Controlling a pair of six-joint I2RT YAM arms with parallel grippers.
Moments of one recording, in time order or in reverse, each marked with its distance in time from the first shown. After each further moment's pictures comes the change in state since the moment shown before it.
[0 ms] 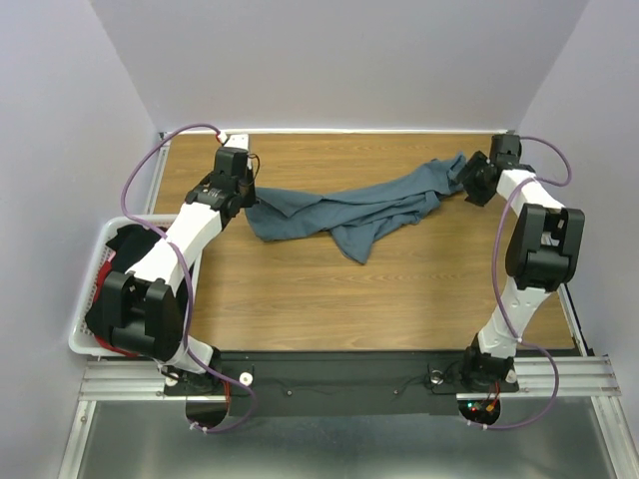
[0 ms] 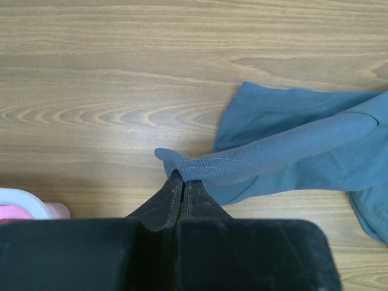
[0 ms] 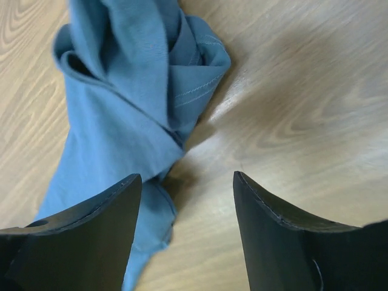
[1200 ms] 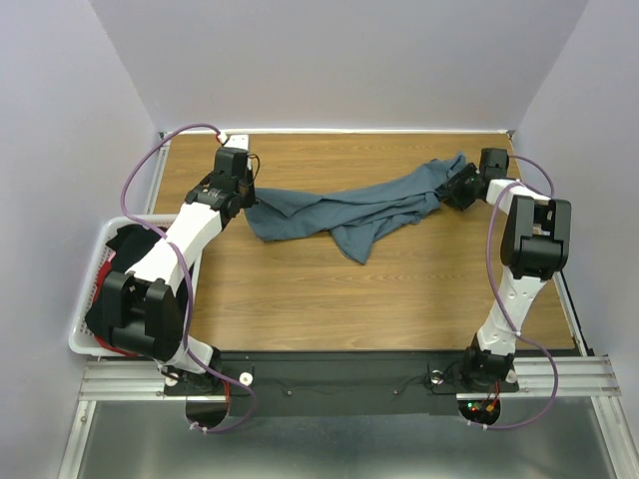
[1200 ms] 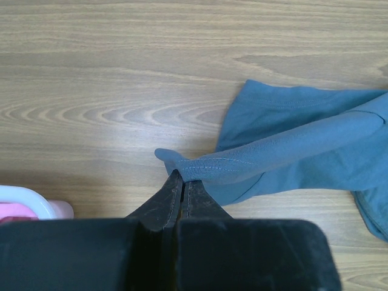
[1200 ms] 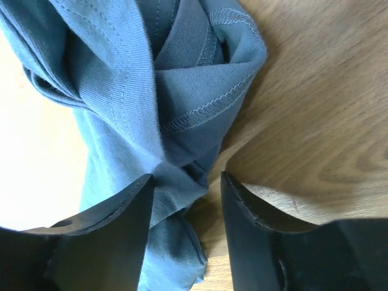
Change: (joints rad) left arm 0.000 -0.001 -0.001 -0.007 -0.008 0.007; right arm -0.004 0.132 -0.093 0.251 -0.166 0.252
